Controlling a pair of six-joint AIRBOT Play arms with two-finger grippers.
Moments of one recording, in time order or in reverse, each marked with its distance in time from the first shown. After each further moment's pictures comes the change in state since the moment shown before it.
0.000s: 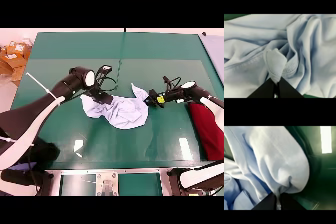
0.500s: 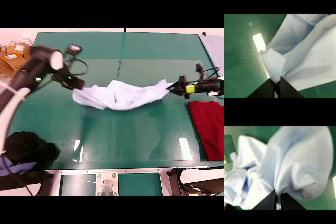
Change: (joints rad) left arm 0.219 0.231 0.017 0.235 -0.154 -0.019; right arm -0.283 0.138 0.146 0.058 0.223 -0.011
